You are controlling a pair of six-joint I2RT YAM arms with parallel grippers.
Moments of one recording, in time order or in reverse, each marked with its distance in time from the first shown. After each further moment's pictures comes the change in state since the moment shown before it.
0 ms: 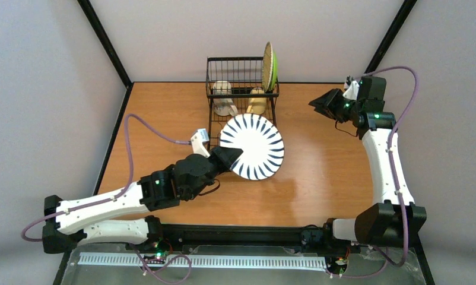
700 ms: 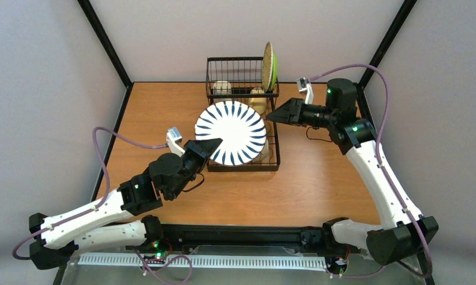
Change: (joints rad) left arm 0.114 -0.208 -0.101 0.025 -0.037 -0.168; right arm 0.385 -0.113 -0.021 0.155 -0.243 0.008
